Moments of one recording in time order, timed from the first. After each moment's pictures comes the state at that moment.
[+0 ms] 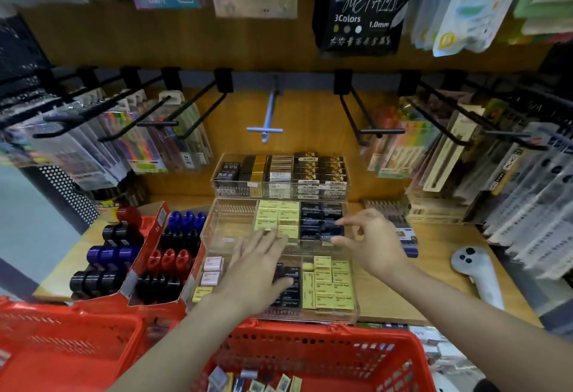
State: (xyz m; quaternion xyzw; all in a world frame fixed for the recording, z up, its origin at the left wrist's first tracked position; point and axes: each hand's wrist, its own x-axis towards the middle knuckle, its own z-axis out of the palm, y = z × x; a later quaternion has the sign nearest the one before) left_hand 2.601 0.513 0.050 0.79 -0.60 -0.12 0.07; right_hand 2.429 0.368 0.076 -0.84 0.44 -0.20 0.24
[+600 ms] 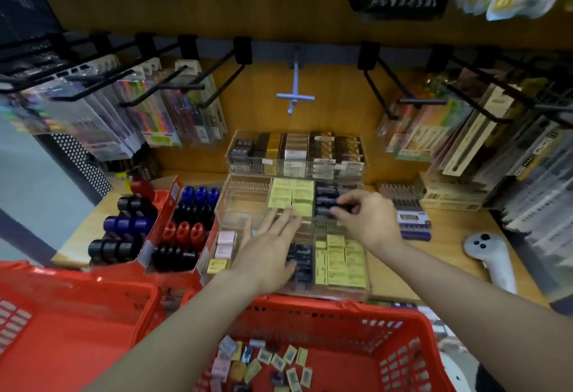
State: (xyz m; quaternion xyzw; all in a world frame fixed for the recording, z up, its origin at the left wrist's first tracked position) left_hand 2.601 0.522 0.042 0.79 -0.60 -0.13 0.06; right_hand 2.461 0.377 0.065 -0.82 0.48 -0.22 0.23
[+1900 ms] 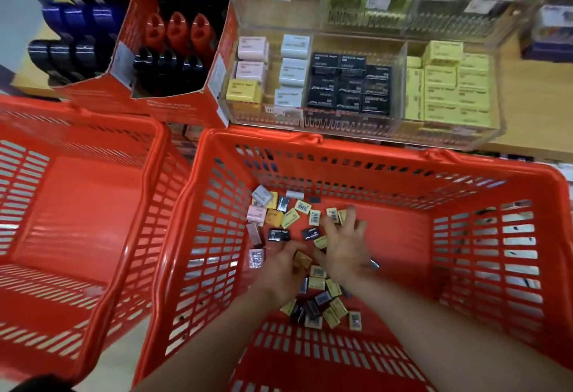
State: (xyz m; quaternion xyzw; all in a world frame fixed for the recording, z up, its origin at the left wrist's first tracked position) left_hand 2.533 0.695 -0.199 0.79 -0.33 -0.47 0.21; right_hand 2.431 0.581 -0.243 -0.86 0.43 0.15 0.21
